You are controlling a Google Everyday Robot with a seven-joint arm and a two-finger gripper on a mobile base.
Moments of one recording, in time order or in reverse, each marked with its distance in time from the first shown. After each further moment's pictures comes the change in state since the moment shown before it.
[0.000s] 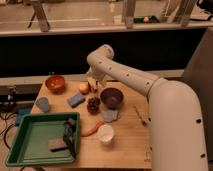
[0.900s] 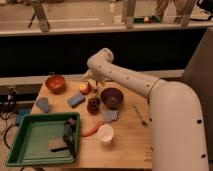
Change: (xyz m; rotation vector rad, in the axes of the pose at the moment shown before) arm 0.001 -0.008 0.010 0.053 0.029 -0.194
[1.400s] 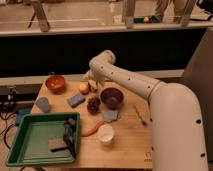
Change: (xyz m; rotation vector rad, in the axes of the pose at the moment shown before) arm -0.002 0.000 0.015 0.052 -0.015 -0.030
